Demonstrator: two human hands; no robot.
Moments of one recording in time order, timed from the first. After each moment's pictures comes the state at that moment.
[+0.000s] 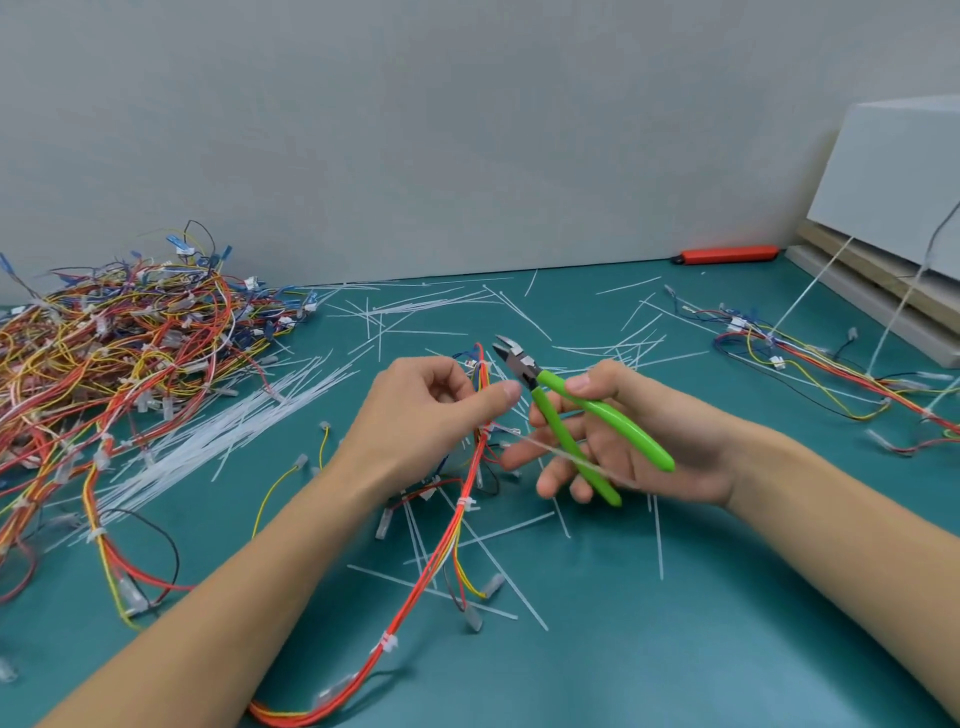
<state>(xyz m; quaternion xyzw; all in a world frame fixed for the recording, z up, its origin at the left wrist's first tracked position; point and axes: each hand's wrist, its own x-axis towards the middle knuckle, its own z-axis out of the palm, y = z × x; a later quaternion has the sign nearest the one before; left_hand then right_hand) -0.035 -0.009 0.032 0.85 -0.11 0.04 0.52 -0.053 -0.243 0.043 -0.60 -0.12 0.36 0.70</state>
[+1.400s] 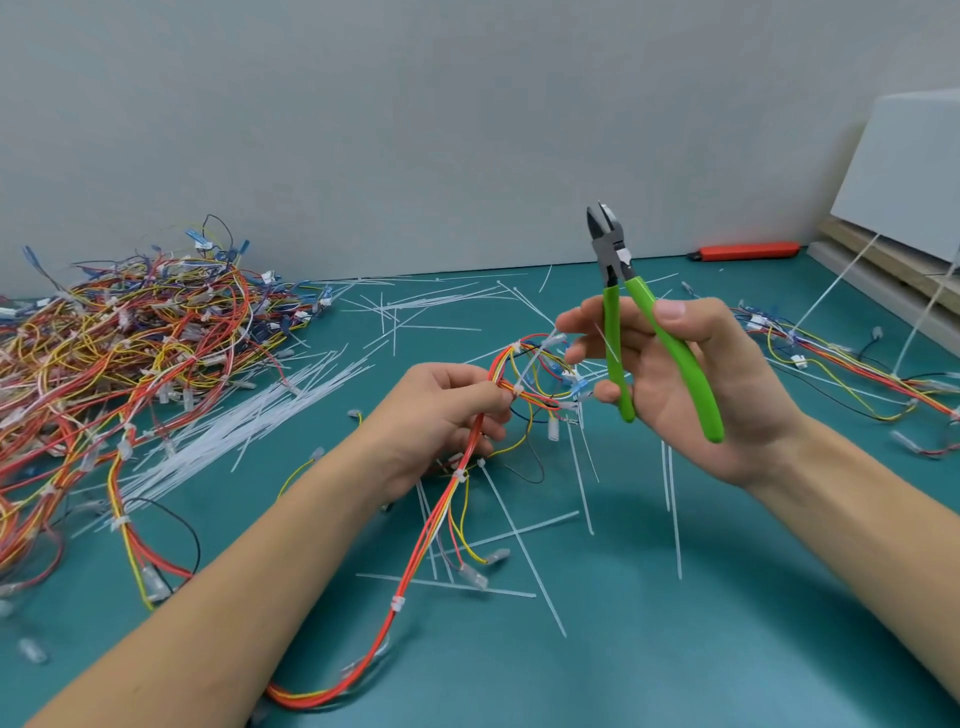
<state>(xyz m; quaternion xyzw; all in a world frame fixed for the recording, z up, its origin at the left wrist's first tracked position) -0.026 -0.007 0.027 0.71 -0.08 -0.15 0.68 -0.060 -0.242 0.064 -0.55 -0.18 0.09 0.81</state>
